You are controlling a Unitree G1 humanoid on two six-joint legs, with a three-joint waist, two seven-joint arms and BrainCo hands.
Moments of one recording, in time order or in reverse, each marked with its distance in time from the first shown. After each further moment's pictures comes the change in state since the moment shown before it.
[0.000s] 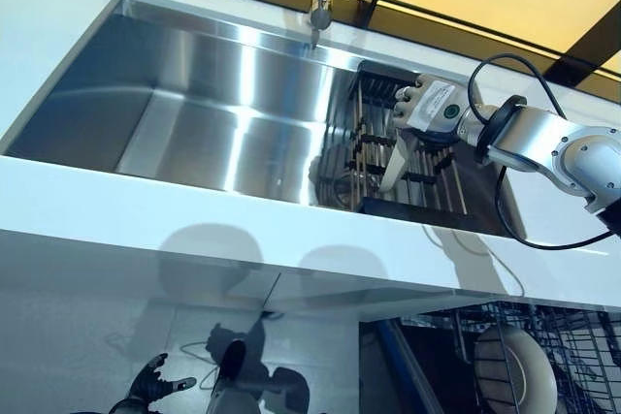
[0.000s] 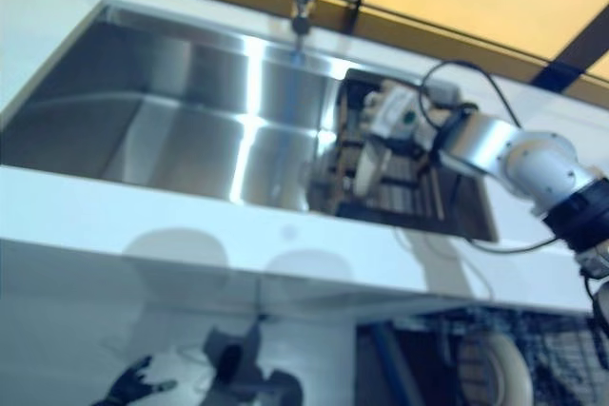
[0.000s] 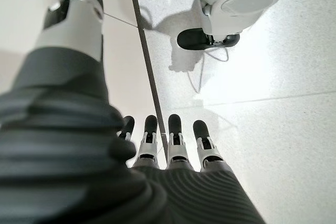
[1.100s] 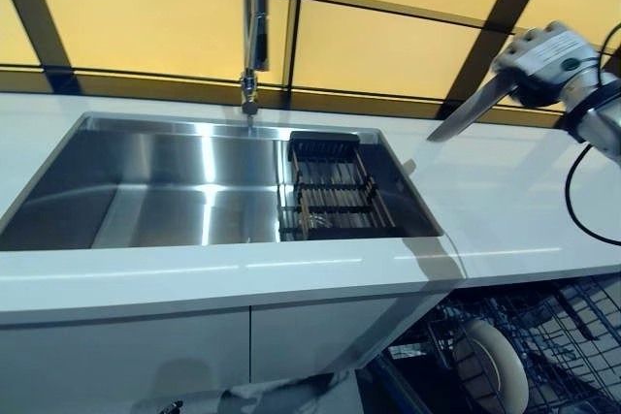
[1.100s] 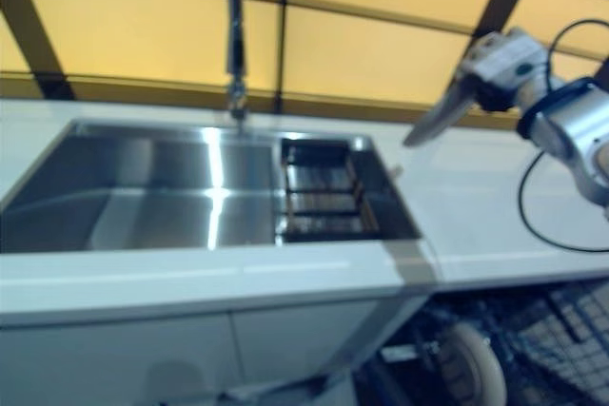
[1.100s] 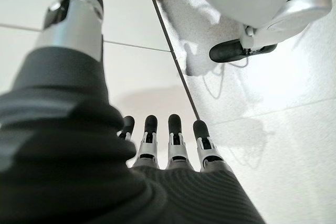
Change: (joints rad) left arm 0.113 -0.103 -0.010 0.023 0.057 0.008 -0.043; right arm 0.116 -0.195 -0.170 0.168 0.322 0.271 -0.077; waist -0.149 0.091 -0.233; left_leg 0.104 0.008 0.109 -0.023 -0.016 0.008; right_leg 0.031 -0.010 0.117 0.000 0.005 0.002
